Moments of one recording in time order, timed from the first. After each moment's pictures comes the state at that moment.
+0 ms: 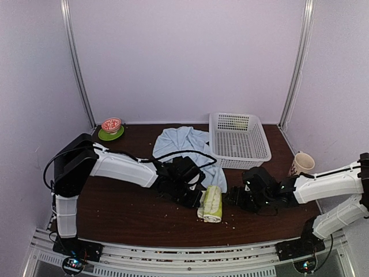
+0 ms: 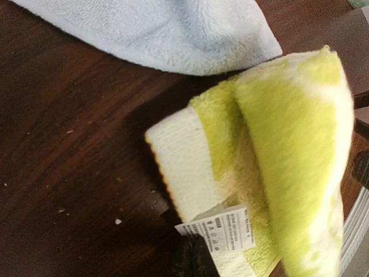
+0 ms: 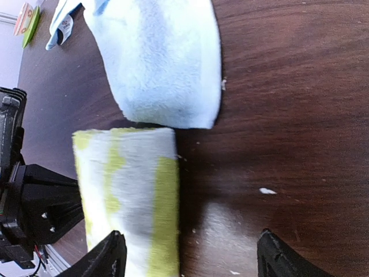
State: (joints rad) left arm -1.07 2.05 1.31 -0.28 0.16 -0.57; right arm 0.90 1.30 0.52 -0.09 0.07 1.06
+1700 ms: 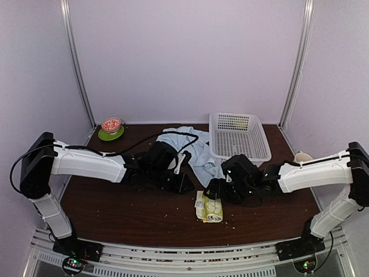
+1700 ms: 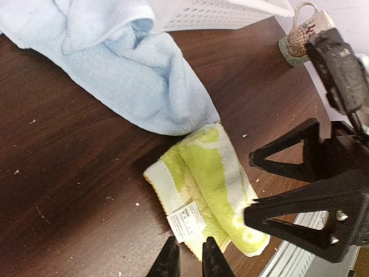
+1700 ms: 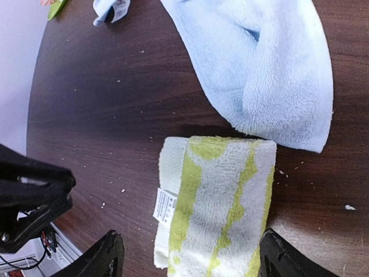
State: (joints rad) left arm -1.00 1.74 1.08 -0.08 0.19 -0.60; right arm 0.97 1.49 0.79 -0.17 0.04 1.00
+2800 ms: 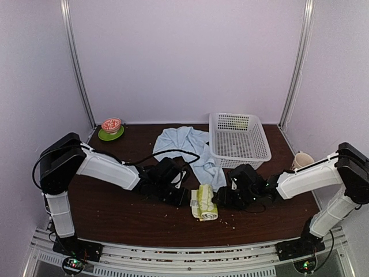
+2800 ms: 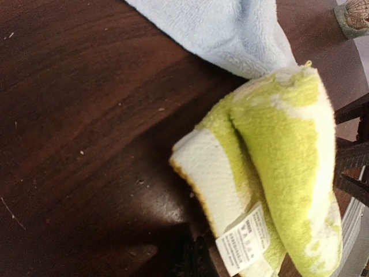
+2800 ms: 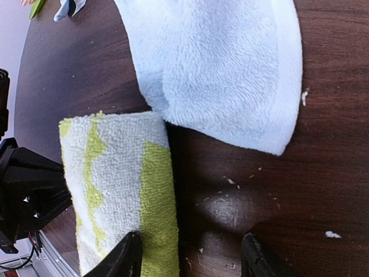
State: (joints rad) left arm -0.99 1.92 1.04 -0.04 0.20 -0.61; right arm 0.89 1.52 0.61 0.04 -0.04 0.97
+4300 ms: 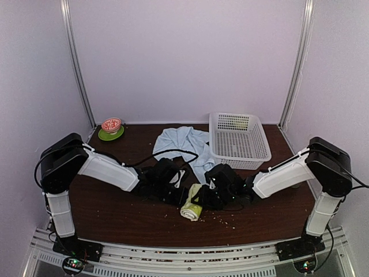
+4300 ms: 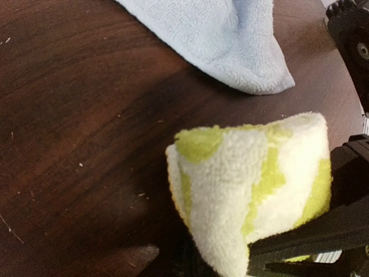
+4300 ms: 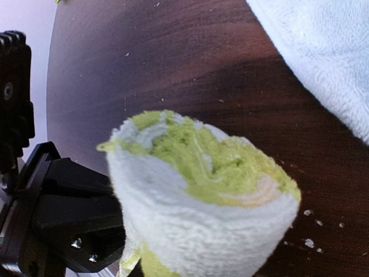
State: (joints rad) left arm -0.98 1.93 1.00 0.08 0.24 -0.64; right arm 0.98 1.78 0.81 0.20 -0.13 1.12
